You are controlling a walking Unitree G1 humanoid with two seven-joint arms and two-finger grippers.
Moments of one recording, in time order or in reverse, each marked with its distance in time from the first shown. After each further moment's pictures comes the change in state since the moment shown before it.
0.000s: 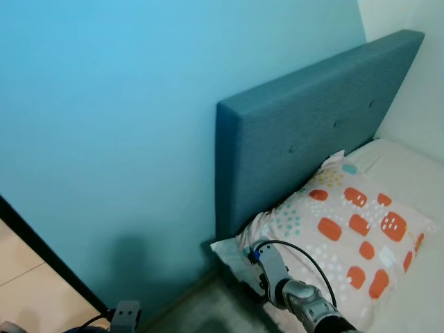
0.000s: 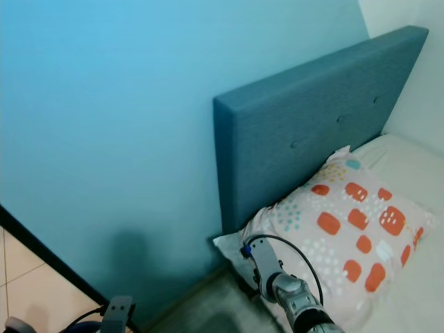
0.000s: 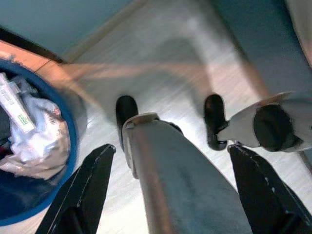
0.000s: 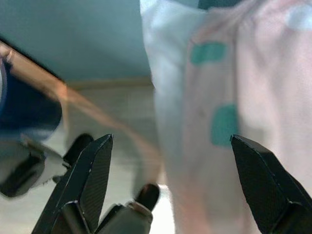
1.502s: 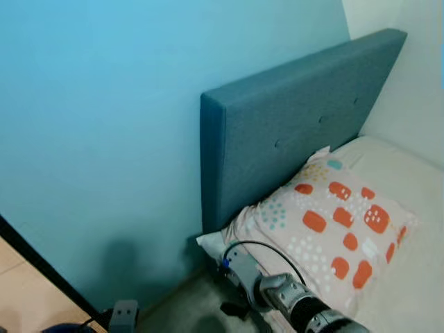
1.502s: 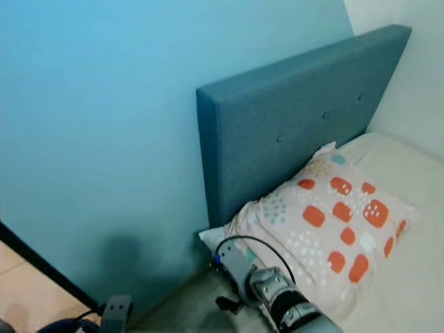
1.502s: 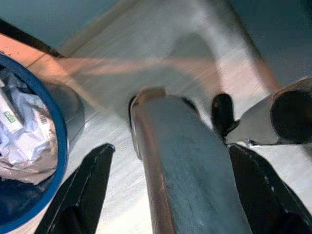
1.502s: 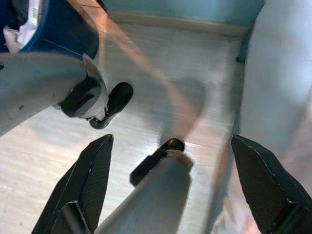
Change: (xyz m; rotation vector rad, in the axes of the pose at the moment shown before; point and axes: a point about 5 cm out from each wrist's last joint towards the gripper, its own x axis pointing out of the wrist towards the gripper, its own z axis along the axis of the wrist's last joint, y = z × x) left arm 0.000 0.006 0.006 -0.008 -0.032 0.103; right arm 0.015 0.035 0.025 -0.113 0.197 0.258
